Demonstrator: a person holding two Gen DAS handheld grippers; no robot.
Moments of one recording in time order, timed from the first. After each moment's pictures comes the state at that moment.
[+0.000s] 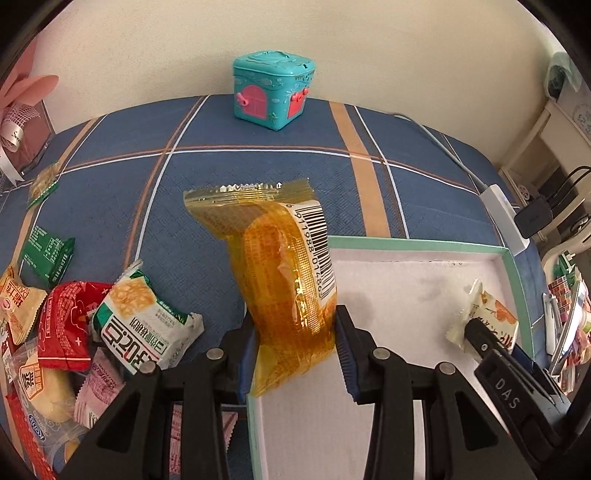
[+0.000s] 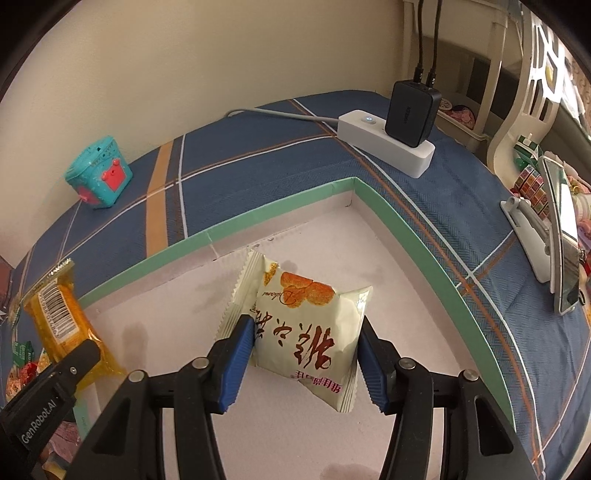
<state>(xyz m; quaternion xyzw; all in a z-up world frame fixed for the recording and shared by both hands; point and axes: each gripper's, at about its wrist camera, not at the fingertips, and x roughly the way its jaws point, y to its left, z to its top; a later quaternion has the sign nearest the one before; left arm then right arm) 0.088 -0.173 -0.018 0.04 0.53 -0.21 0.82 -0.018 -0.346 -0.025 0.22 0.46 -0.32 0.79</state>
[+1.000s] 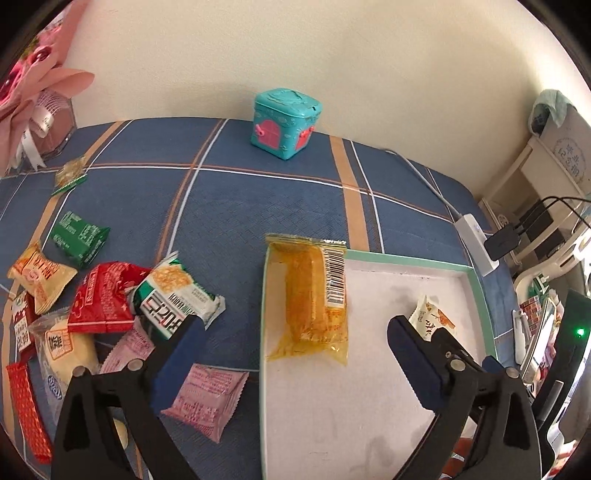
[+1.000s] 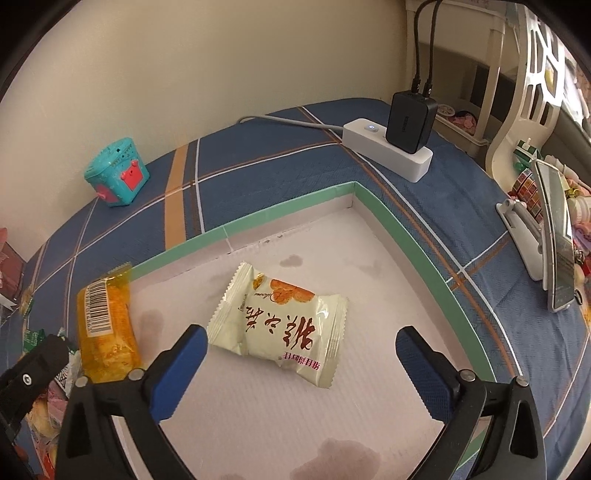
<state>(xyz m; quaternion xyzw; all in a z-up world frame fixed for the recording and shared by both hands) 0.057 -0.135 0.026 -0.02 0.50 -0.21 0.84 -0.038 -0.340 -0.005 0.22 0.45 -0.31 0.81</state>
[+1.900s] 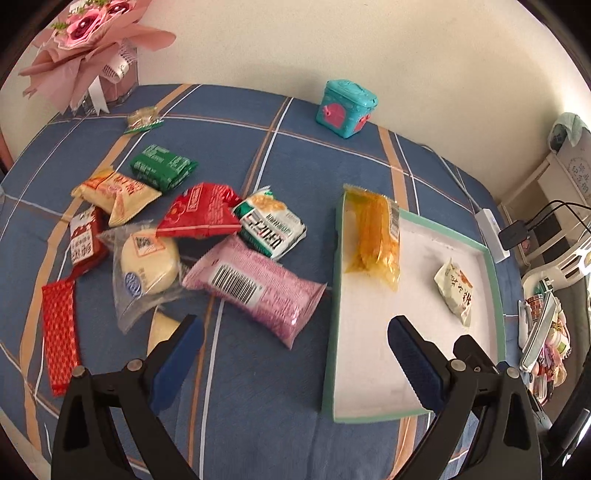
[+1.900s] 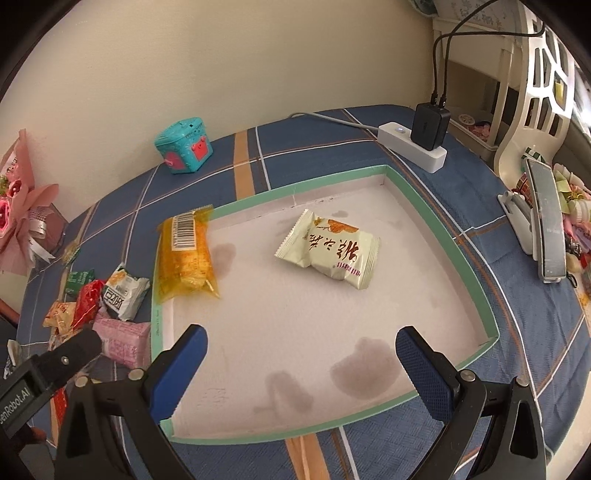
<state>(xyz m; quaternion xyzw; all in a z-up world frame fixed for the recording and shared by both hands) 0.004 -0.058 0.034 -0.04 0.54 -0.15 0.83 -0.086 -0.260 0.028 0.21 0.45 -0.24 0.83</state>
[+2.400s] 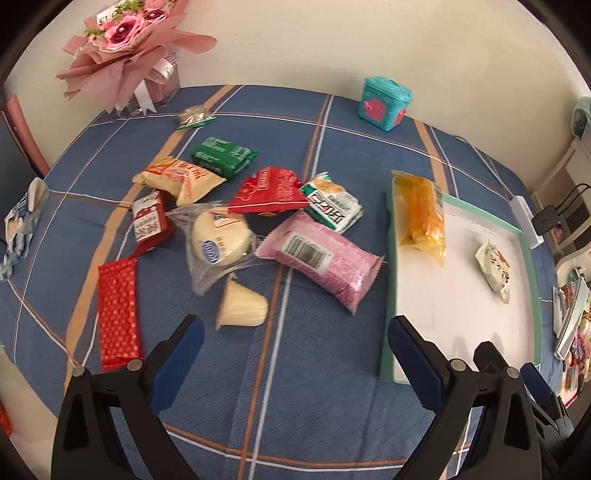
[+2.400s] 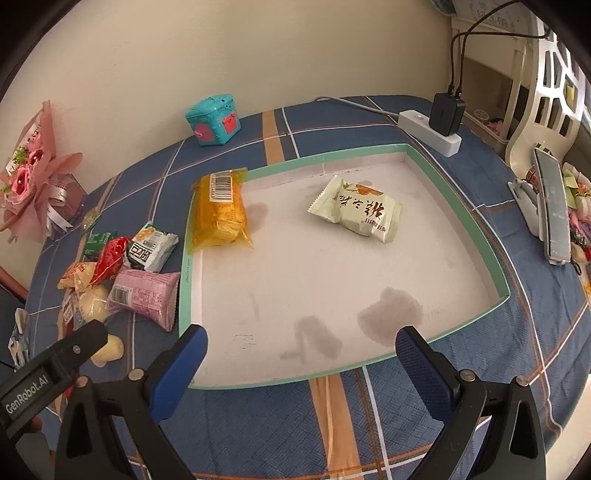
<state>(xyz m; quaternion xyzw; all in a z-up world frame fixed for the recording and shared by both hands) -0.020 -0.026 0.039 0.01 0.54 -0.08 0.84 -0.103 -0.223 0.028 0.20 0.47 -0.21 0.83</state>
